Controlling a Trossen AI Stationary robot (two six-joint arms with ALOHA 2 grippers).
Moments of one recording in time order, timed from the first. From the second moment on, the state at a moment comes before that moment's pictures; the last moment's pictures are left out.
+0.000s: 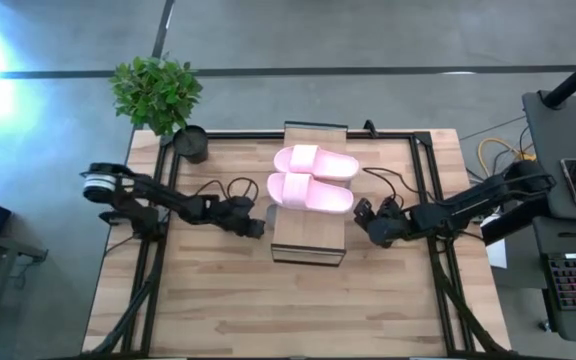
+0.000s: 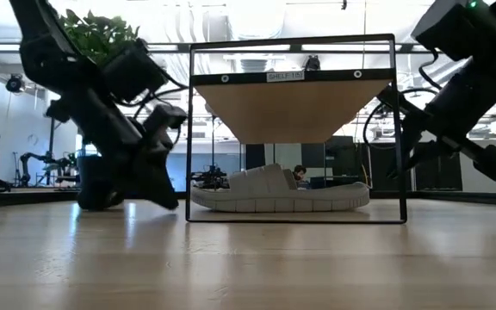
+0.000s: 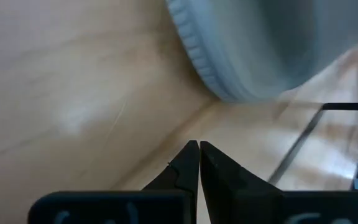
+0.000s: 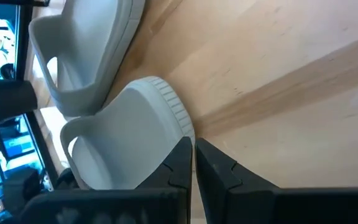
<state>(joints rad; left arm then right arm) 0.07 1.53 0.46 0.33 0.10 -1.16 0.24 1.20 0.42 -0.21 0.53 2.25</state>
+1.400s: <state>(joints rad) 0.10 1.48 0.56 0.24 -0.24 -1.01 0.25 1.21 0.46 -0.21 0.49 2.13</state>
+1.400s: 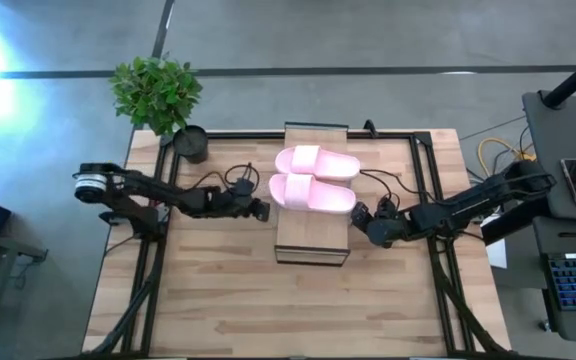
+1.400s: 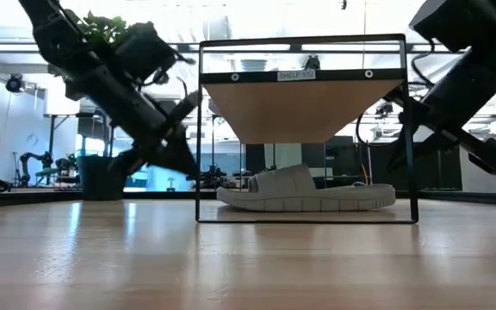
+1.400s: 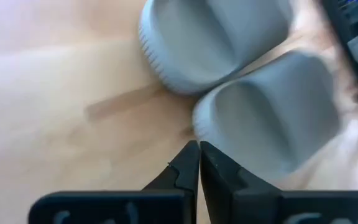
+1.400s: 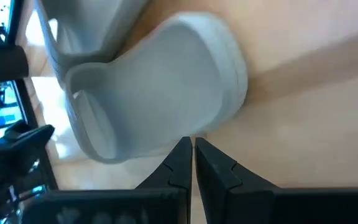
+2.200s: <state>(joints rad) 0.11 1.17 0.56 0.01 -0.20 -1.09 0.09 0.98 0.27 -0.21 0.59 2.10</state>
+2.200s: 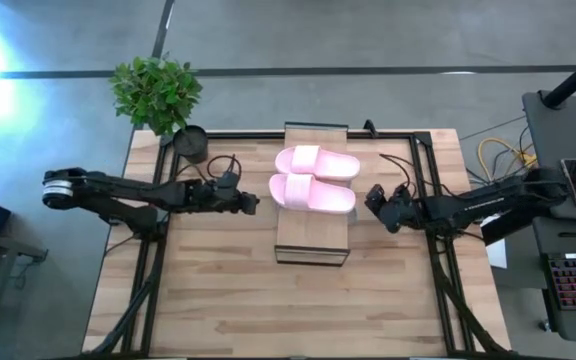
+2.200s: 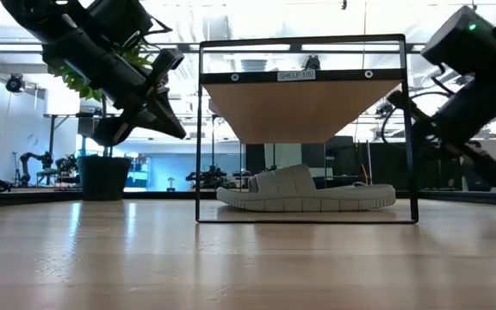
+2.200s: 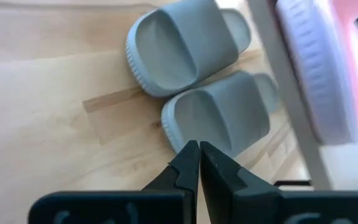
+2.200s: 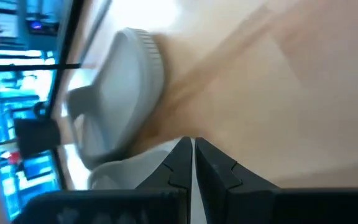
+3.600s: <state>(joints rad) 0.15 1.16 0.57 0.02 -0.16 -1.20 -0.77 1.55 0.48 0.32 -0.18 1.44</state>
